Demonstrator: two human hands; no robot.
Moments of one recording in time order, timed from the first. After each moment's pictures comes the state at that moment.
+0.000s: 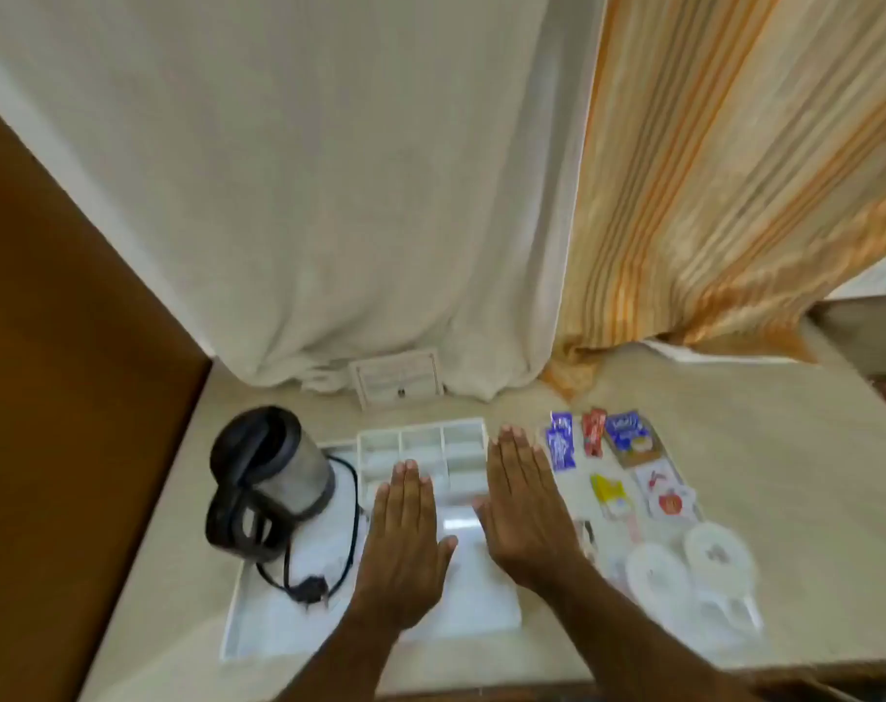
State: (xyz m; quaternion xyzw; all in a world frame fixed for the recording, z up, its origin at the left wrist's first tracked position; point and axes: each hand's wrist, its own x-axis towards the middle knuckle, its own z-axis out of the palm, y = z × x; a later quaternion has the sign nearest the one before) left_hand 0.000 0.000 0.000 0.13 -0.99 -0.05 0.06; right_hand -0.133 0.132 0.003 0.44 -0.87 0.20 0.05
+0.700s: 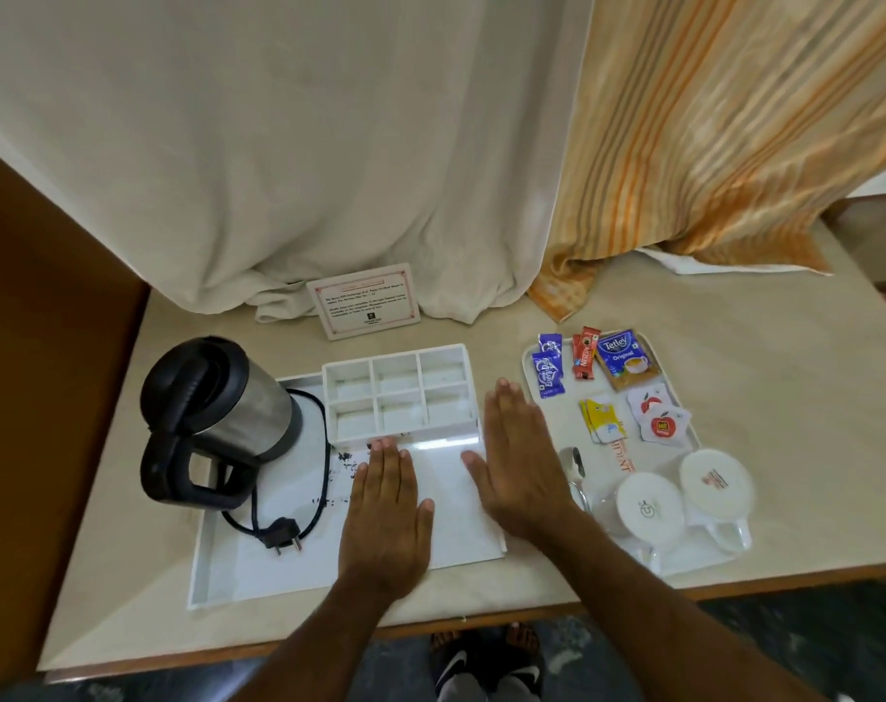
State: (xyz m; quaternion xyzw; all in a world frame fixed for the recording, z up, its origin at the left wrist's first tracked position) left_hand 0.022 0.012 -0.064 0.19 -0.98 -0.11 -0.02; right_hand -0.128 0.145 -0.028 0.39 -0.90 0.20 -0.09
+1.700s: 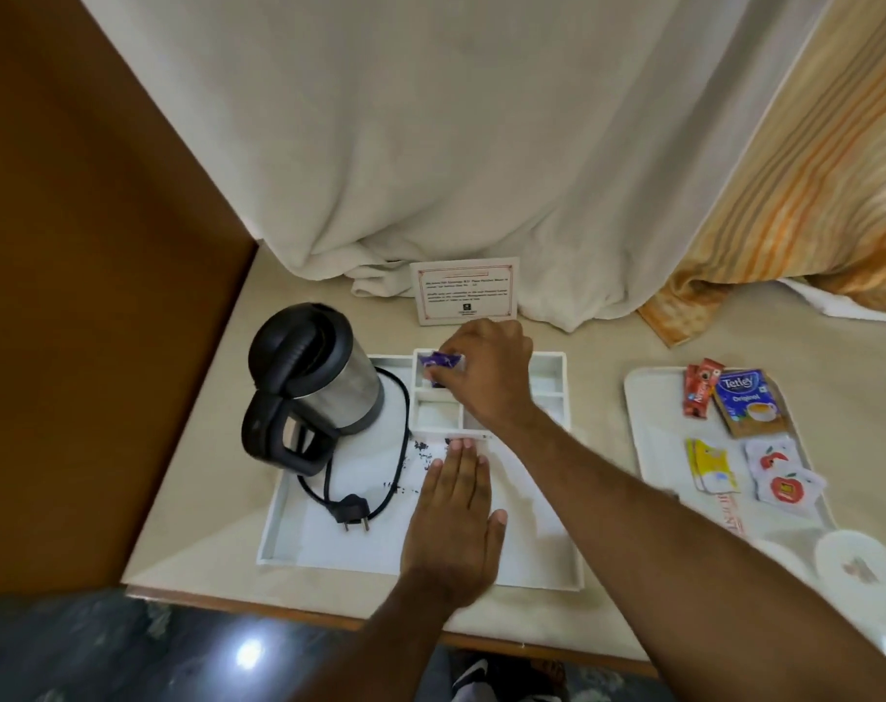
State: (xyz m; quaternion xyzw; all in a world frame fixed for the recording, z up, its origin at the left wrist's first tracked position) left_hand 0.021 0.014 -0.067 0.21 -0.97 -0.12 -0.03; right_hand -0.156 -0.027 0.005 0.42 -0.86 0.30 -0.05
